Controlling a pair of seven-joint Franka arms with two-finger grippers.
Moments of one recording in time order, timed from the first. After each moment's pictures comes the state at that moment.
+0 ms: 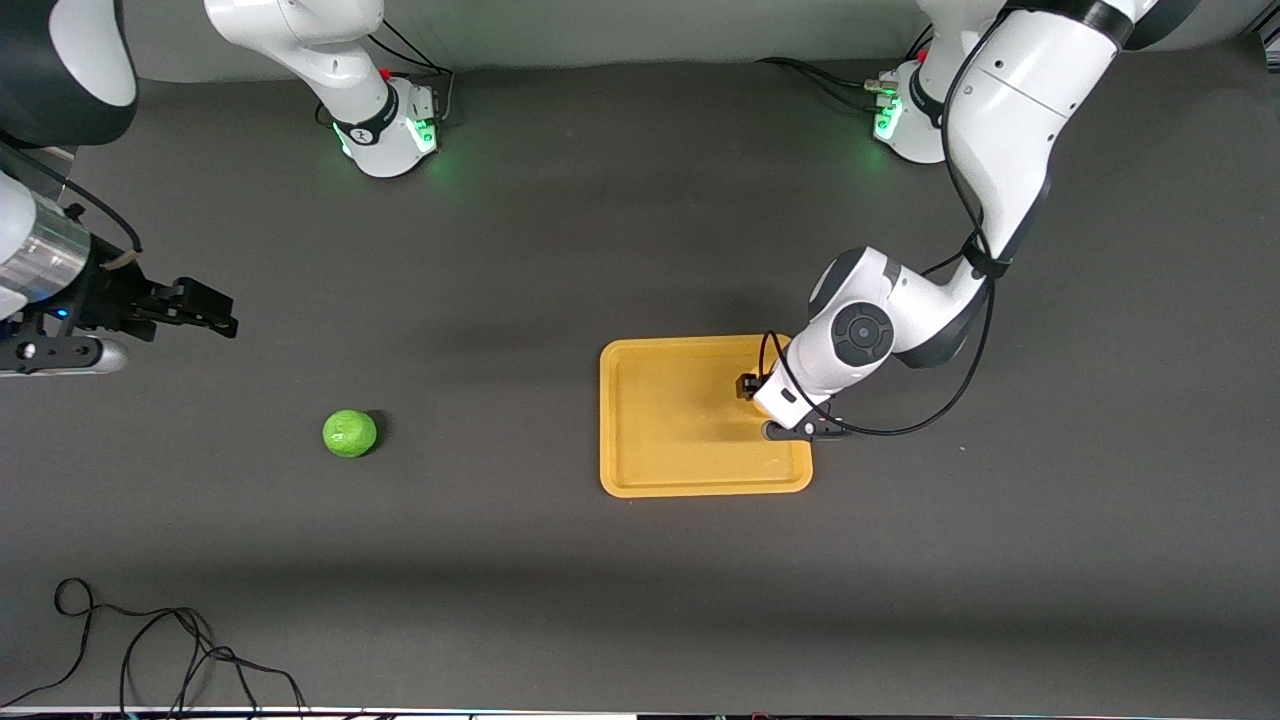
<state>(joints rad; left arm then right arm) -0.12 0.60 -0.41 -1.88 0.07 2.42 -0.57 0.07 0.08 0.00 -1.60 0.00 1.64 0.06</state>
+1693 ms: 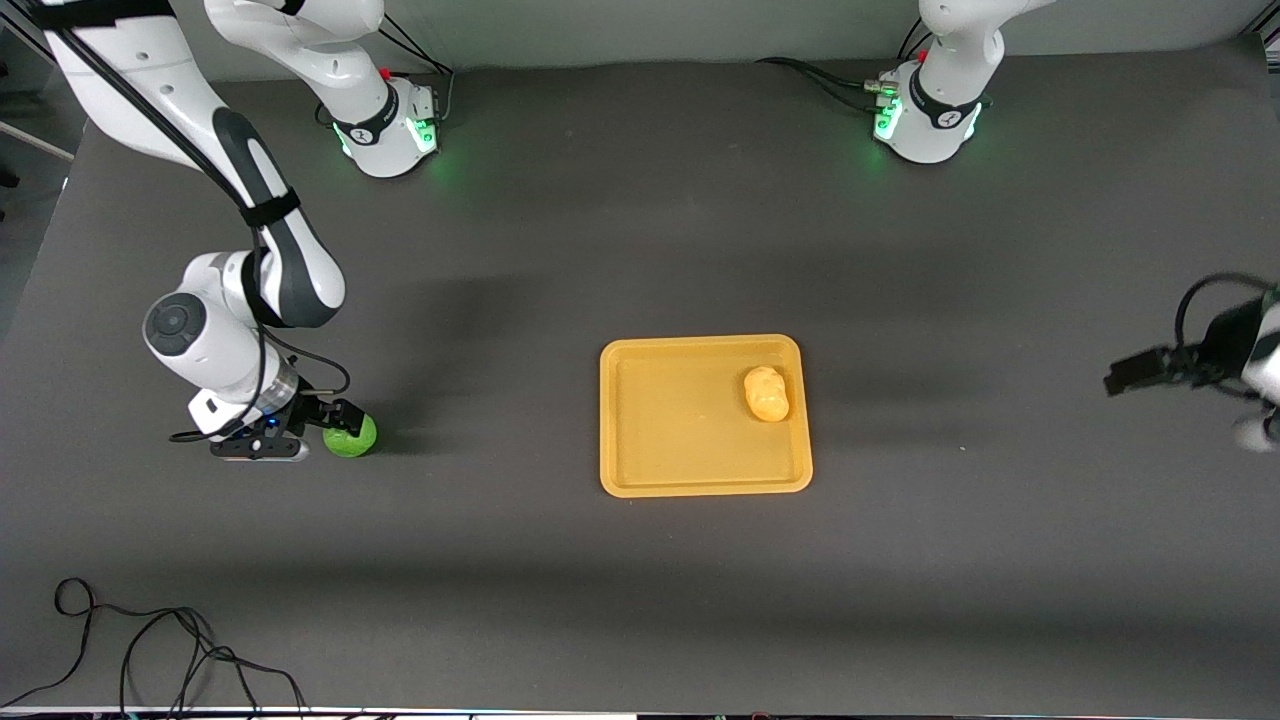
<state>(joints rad) 0.39 0.19 -0.39 -1.51 0.05 1.68 -0.10 0.06 0.39 -0.05 -2.15 0.00 2.66 0.06</state>
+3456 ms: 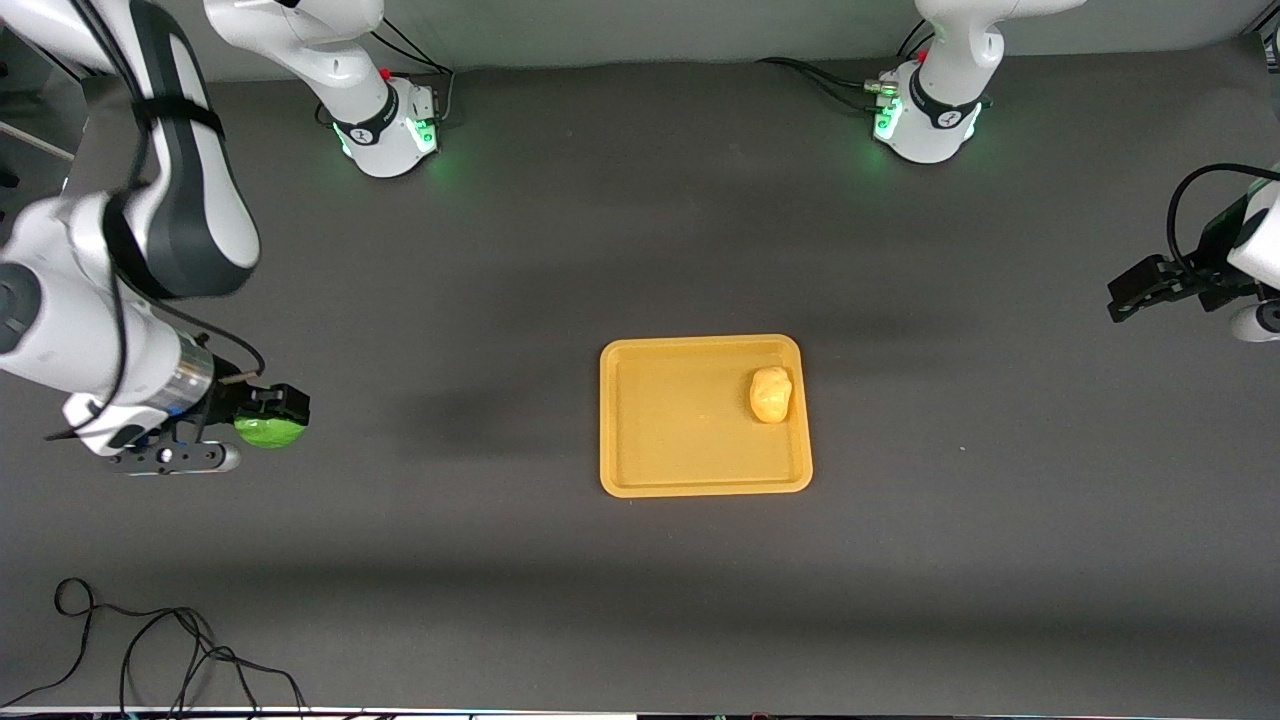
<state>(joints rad) 0.06 -0.04 -0.05 -1.74 0.04 1.74 -0.10 0.14 0.27 -0.04 -1.60 0.00 1.87 0.10</state>
